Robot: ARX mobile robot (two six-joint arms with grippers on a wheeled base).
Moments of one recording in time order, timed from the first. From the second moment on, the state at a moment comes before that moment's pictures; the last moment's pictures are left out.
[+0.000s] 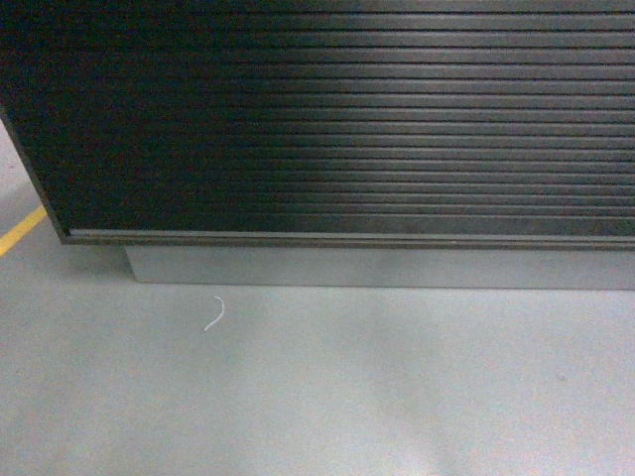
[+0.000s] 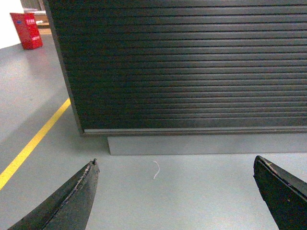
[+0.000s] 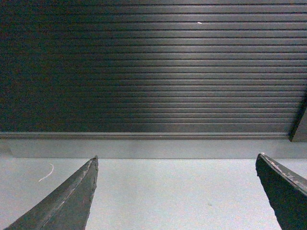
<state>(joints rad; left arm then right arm) 0.00 0.01 0.01 -0.01 0.00 0.00 0.00 0.01 0.01 0.00 0.00 0.00</state>
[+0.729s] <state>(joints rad) 0.00 0.01 0.01 0.00 0.00 0.00 0.00 0.01 0.01 0.00 0.00 0.00</state>
